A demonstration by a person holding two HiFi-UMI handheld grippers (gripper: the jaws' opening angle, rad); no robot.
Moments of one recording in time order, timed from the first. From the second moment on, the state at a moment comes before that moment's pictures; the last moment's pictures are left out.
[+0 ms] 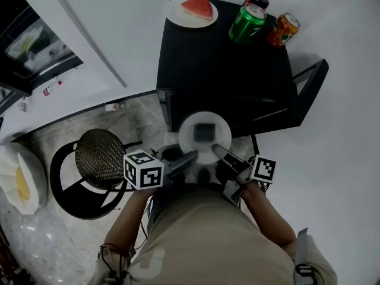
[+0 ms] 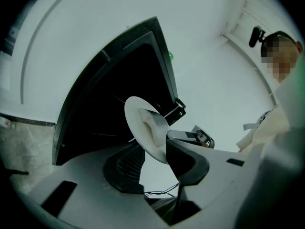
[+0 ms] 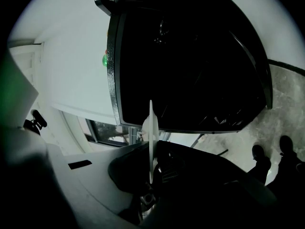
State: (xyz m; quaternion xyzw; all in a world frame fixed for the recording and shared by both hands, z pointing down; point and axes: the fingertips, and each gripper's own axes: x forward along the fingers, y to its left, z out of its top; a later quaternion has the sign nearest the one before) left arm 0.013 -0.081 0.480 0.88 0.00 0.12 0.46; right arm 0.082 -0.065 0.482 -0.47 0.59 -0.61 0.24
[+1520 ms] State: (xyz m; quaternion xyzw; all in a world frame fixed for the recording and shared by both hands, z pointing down) left arm 0.041 -0.076 0.542 0.76 -0.09 0.05 0.64; right arm 0.109 -0.062 0.540 -0.51 0.61 -0.60 0.09
